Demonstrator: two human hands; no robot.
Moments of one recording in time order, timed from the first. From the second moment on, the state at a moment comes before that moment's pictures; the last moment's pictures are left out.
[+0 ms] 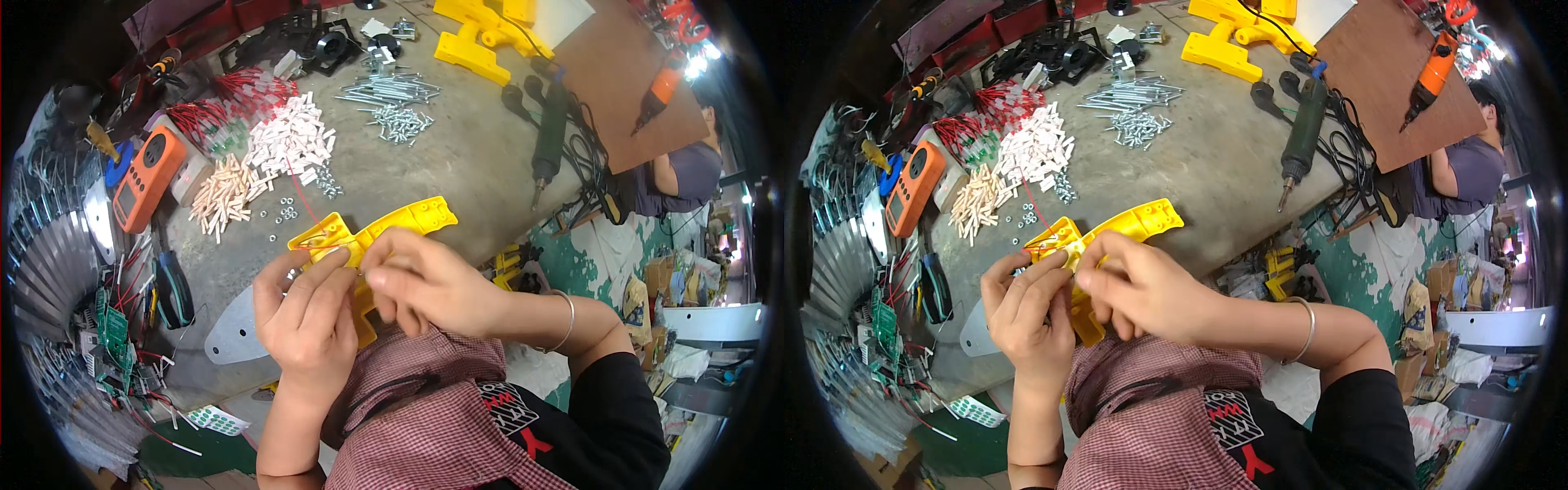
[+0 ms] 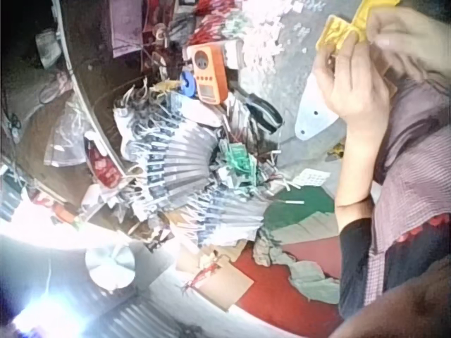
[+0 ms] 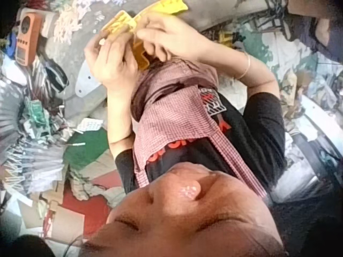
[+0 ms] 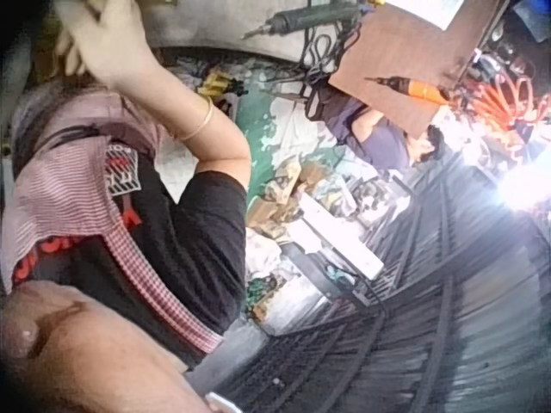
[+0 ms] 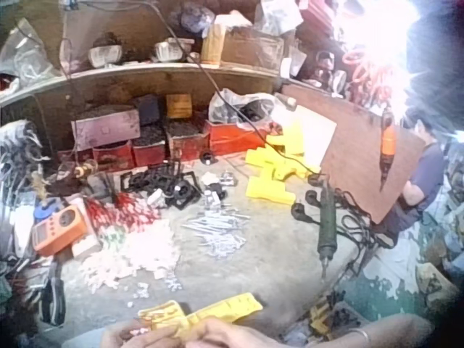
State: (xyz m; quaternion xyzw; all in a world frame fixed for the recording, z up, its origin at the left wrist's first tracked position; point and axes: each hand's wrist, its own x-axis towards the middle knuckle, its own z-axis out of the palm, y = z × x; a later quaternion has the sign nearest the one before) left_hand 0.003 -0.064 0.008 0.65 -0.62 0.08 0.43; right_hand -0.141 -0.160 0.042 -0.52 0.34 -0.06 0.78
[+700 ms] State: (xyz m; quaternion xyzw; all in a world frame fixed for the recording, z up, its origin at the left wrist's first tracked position) left_hand 0.005 -0.056 0.010 0.65 -0.62 0.07 0.43; right_hand -0.135 -0.172 0.027 -0.75 0.24 -0.15 0.60
